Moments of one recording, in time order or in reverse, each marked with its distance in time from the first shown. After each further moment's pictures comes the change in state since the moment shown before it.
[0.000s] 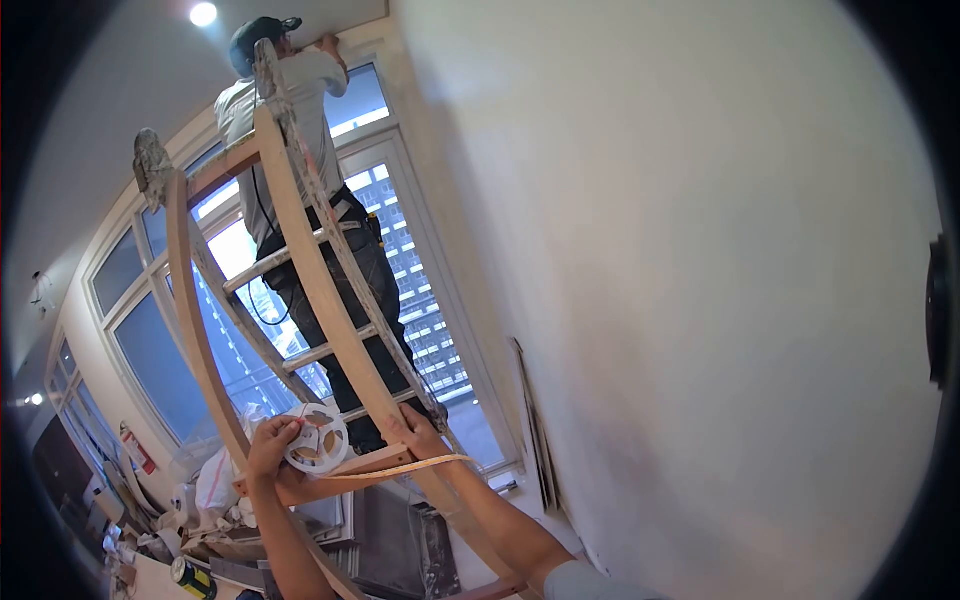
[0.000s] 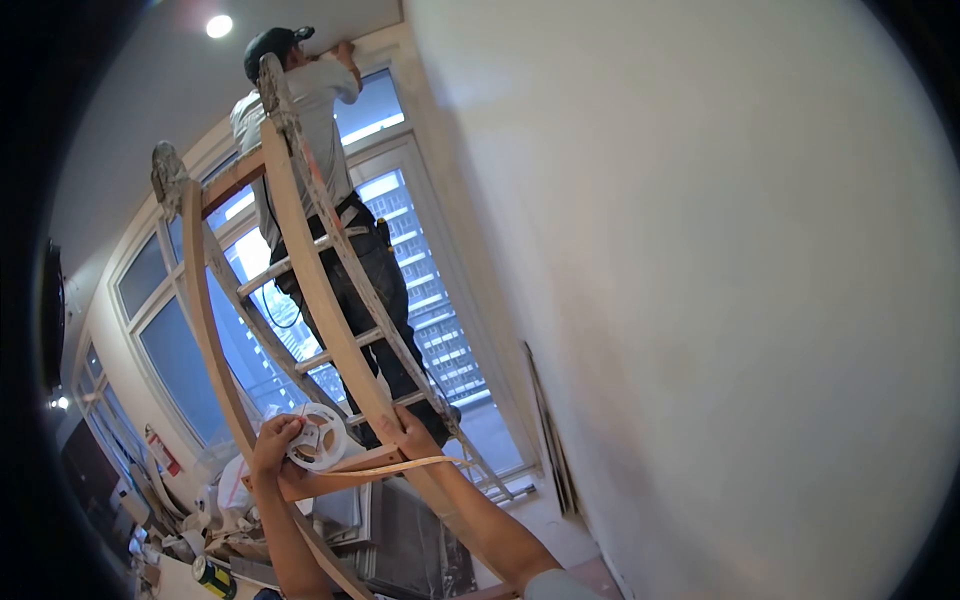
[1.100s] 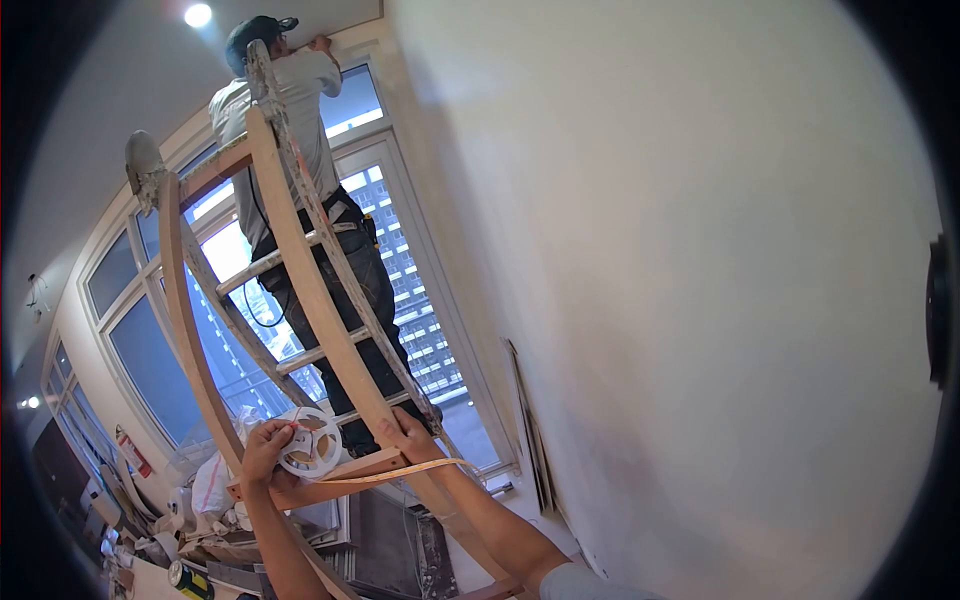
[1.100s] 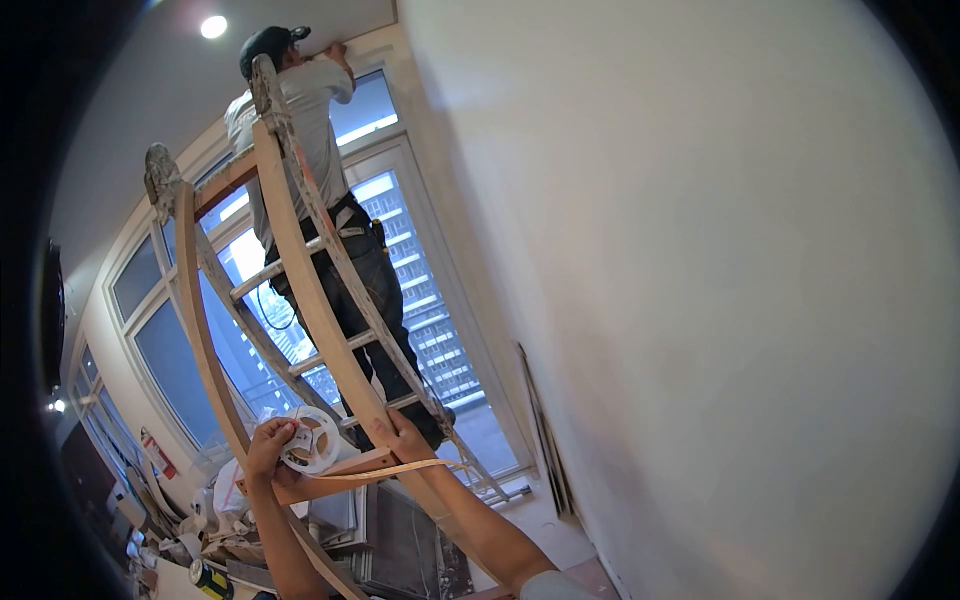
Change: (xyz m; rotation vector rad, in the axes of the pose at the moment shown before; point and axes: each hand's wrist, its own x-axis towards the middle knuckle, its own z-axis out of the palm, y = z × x) left_hand 0.004 -0.012 -0.008 -0.015 -0.009 0.012; right_hand 0.003 0.009 -0.002 -0.013 -0.017 -0.010
